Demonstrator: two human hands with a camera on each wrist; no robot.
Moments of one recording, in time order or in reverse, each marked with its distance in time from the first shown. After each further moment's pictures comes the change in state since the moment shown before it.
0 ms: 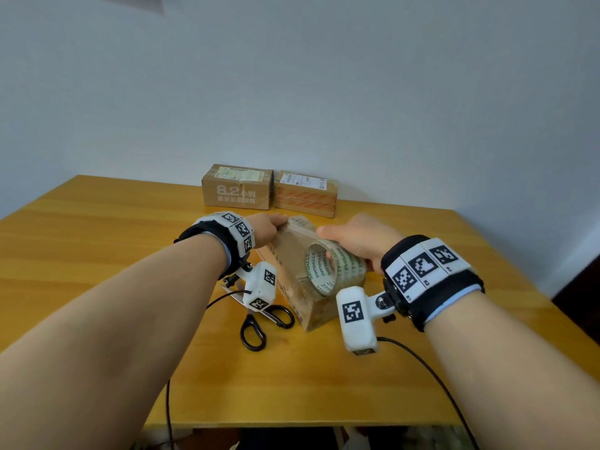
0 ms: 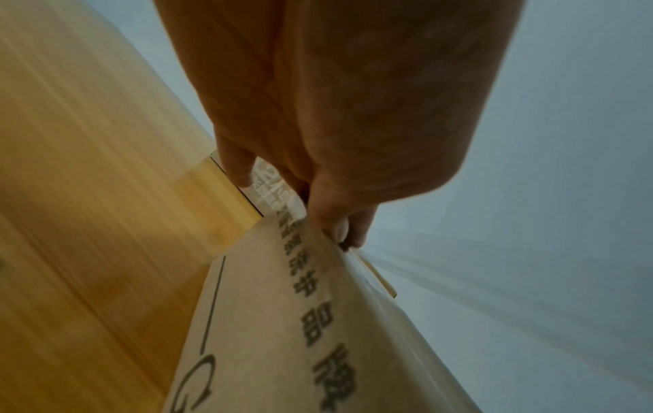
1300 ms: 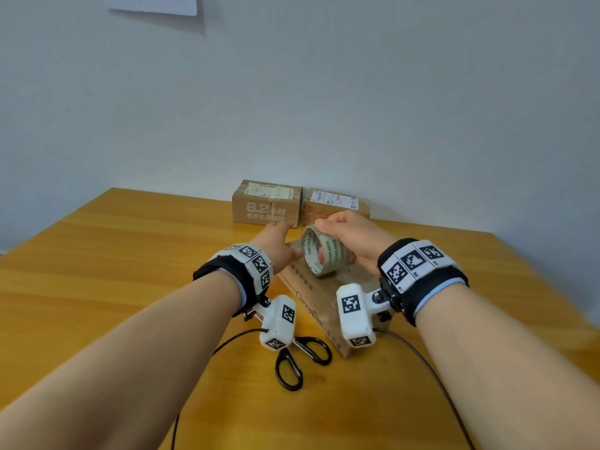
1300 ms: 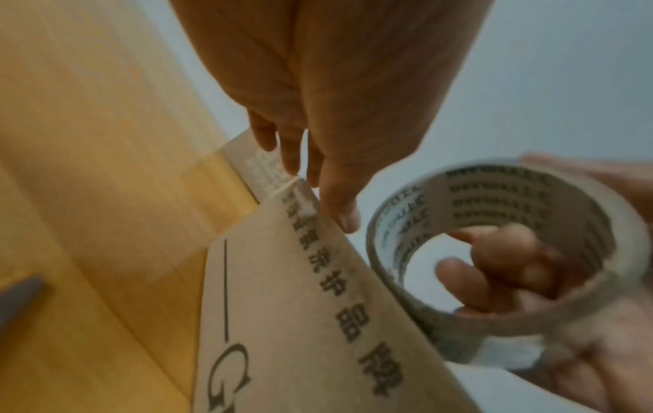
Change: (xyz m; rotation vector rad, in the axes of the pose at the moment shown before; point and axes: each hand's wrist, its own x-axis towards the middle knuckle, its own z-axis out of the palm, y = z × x) left_hand -0.006 -0.036 -0.011 -0.256 0.265 0.001; right_hand 0.058 -0.052 0.036 0.173 -0.033 -0.196
